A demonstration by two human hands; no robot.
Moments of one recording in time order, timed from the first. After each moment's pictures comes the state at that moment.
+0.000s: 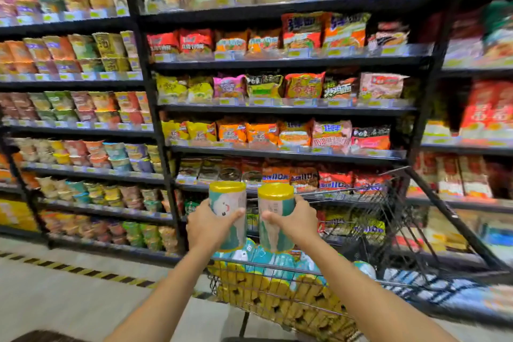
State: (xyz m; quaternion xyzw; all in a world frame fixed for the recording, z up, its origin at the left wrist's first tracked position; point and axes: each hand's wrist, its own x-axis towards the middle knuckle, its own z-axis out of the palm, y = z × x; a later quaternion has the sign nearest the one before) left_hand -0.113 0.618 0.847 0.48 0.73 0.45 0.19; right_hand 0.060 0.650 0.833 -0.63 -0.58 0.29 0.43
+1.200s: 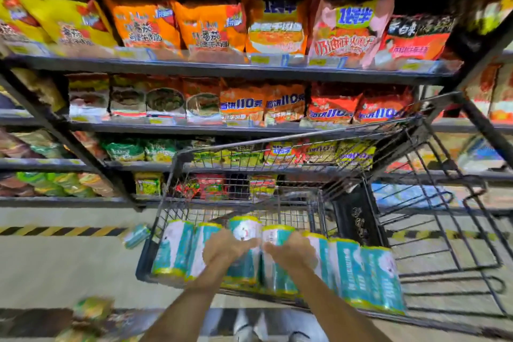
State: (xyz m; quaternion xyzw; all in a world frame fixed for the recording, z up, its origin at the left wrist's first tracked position) left_hand -0.059 0.905 0.618 0.55 0.75 -0.08 0.36; right_hand 0.074 0.867 0.622 -0.86 -0.38 0.34 0.02
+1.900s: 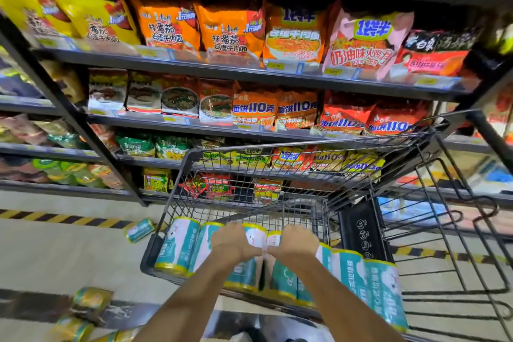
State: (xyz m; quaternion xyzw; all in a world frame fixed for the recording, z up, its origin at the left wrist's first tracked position) left_hand -0.055 0.914 0.630 0.68 0.67 -0.18 0.24; right_hand 0.073 0.894 0.636 -0.77 -0.59 0.19 -0.16
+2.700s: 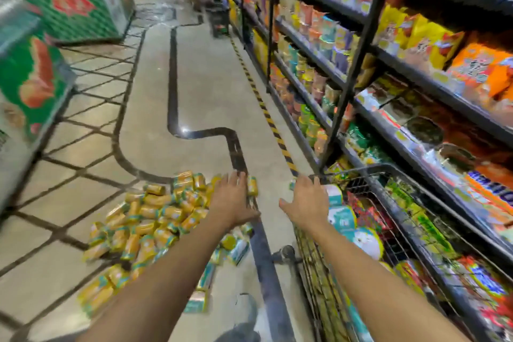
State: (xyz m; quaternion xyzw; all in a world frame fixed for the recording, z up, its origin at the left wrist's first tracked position) left_hand -0.122 0.660 0.694 0.27 0.96 0.01 0.09; right_hand -0.045 0.810 0.689 -0.25 -0.97 0.07 -0.01
